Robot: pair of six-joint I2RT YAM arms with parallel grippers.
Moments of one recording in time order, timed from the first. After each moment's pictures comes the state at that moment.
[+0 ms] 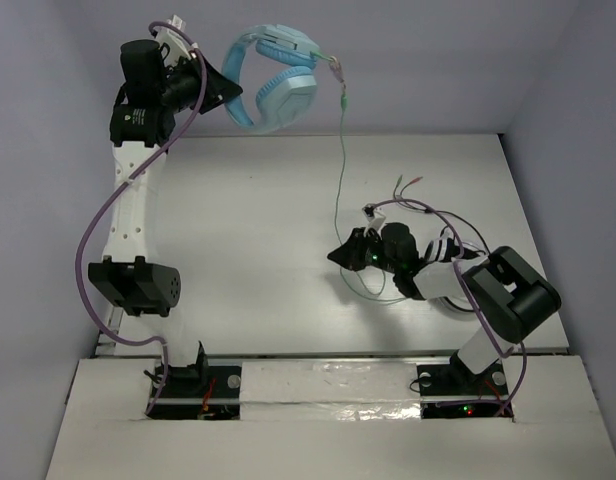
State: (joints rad) left arm -0.04 1.76 2.16 -0.63 0.57 -0.58; right arm 0.59 1.62 0.55 0.76 -0.35 0.65
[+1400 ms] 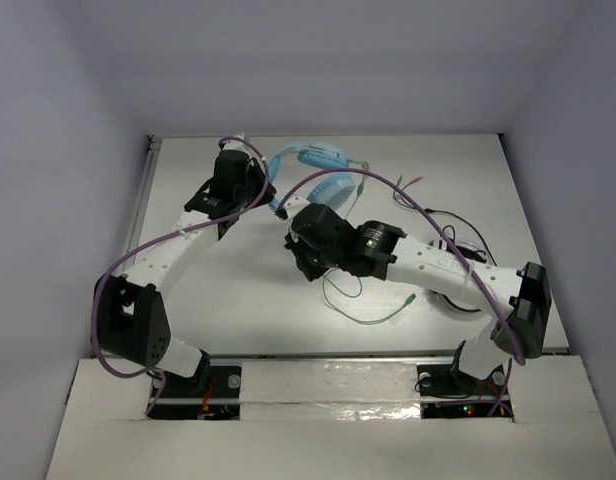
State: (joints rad) left arm -0.36 1.46 1.16 -0.23 -0.01 -0.60; right arm 1.09 1.59 1.50 -0.70 0.17 0.29
